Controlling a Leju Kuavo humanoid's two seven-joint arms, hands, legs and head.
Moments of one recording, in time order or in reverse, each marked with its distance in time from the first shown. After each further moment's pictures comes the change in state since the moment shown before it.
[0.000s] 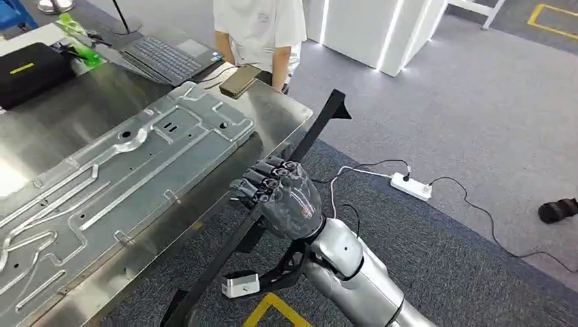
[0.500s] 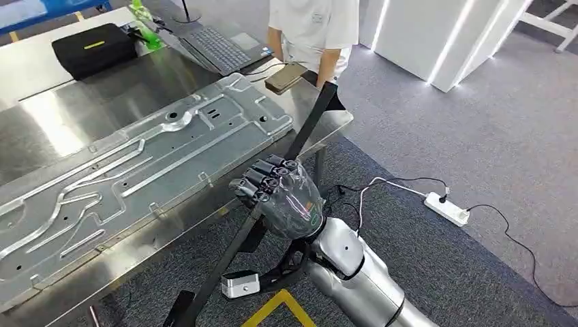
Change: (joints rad) left arm -0.006 0.002 0.000 0.000 -0.001 -0.001 -0.001; right arm -0.006 0.001 0.000 -0.005 0.005 0.000 0.000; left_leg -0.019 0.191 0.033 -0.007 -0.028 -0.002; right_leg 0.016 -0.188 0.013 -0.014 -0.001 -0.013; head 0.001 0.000
